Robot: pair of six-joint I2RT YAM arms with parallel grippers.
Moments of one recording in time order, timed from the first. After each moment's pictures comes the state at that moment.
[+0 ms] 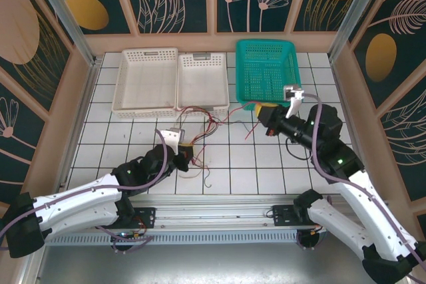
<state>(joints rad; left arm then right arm) -1.02 0.86 0.45 -0.12 -0.30 -0.63 0.52 0.71 0.93 -0.37 -0.27 0.50</state>
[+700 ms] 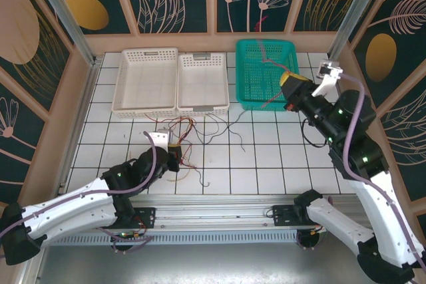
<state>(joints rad) -1.01 0.73 0.47 -0.31 -0.41 -0.67 0.48 0.81 1.25 -0.46 -0.07 0.52</state>
